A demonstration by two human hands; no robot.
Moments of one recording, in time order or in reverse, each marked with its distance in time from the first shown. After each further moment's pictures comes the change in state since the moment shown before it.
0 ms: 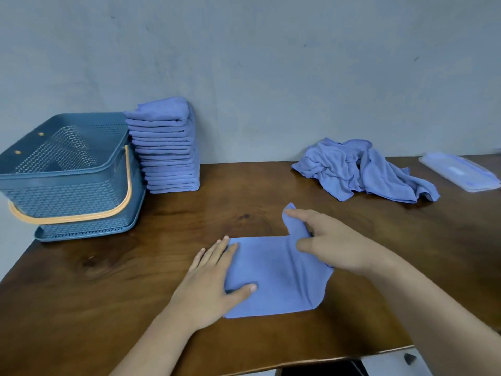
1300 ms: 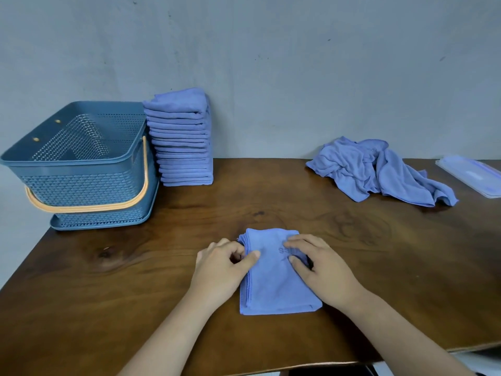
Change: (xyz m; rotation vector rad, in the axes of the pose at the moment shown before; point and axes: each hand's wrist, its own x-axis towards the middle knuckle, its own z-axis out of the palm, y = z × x) left_hand 0.015 -0.009 -0.008 -0.386 0.281 -0.253; right_hand 0.035 0.060 0.096 -0.212 0.284 -0.305
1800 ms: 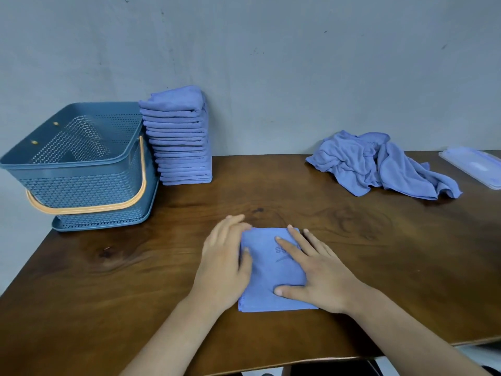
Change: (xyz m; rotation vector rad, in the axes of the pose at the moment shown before) left_hand -0.009 0.009 0.001 0.109 0.102 0.311; right_hand -0.010 -0.012 -0.008 -0.299 -0.322 -0.002
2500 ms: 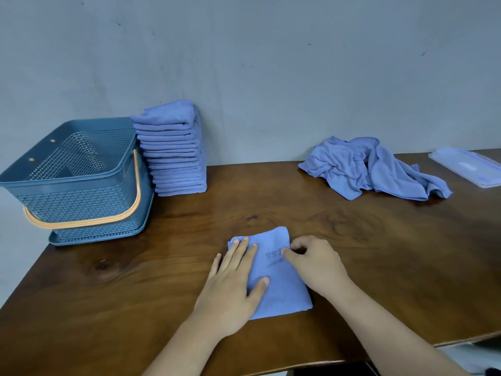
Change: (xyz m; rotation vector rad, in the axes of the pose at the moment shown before) left_hand -0.019 0.008 0.022 0.236 -0.369 -0.033; right_hand 0.015 -0.012 -0.011 0.473 0.294 0.446
